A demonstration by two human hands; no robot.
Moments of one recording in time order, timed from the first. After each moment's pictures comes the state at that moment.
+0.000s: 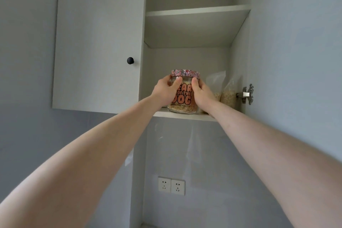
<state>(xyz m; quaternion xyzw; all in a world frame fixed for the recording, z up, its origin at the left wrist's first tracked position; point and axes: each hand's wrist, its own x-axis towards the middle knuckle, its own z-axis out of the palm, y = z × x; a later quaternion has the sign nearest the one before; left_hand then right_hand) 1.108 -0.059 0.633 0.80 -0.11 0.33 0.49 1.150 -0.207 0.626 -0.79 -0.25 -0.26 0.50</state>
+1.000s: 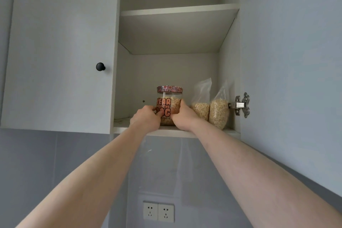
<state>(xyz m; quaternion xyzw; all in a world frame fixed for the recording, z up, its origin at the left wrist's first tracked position) 1.217 -0.053 0.598 0.89 0.06 0.34 0.30 1.232 -0.203 0.613 -0.89 -0.17 -0.20 0.38</state>
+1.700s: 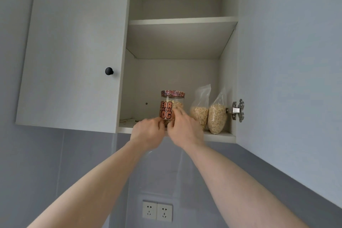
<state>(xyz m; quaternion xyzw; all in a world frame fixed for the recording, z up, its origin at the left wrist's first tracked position) 1.179 -0.057 0.564 0.91 -0.01 0.39 0.12 1.181 -0.199 0.576 -0.87 -0.18 -0.43 0.15</state>
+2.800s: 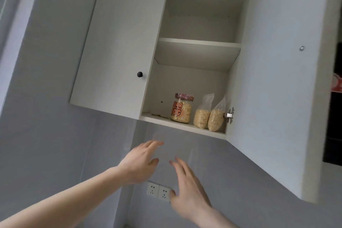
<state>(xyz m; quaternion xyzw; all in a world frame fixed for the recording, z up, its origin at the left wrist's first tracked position) 0.982 -0.057 0.466 0.93 -0.10 0.31 0.18 0.996 -0.264 0.431 -0.90 -0.33 -0.21 0.17</state>
